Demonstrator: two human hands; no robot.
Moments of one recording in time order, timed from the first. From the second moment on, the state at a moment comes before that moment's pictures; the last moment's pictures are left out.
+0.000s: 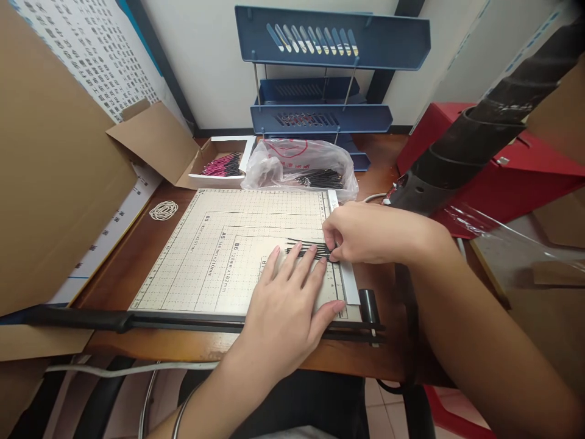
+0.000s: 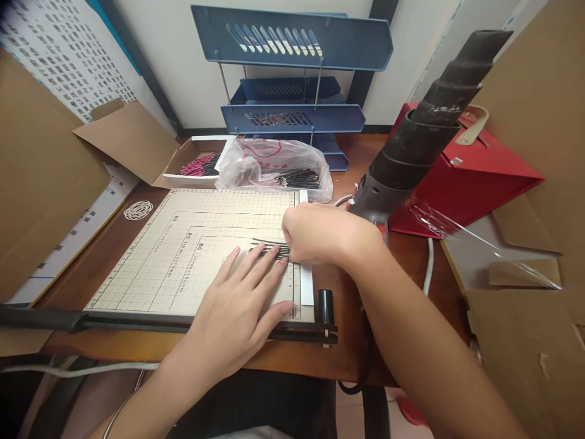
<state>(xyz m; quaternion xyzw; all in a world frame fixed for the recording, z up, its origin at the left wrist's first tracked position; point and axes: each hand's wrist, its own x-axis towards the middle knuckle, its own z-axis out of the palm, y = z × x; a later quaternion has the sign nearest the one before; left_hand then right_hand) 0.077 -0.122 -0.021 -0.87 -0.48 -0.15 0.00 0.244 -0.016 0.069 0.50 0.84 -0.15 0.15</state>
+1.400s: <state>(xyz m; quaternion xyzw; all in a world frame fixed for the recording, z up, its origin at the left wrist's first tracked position) 0.038 -0.100 -0.013 -0.79 -0.54 -0.29 0.00 0.240 -0.016 0.067 0.51 0.84 -0.11 0.14</state>
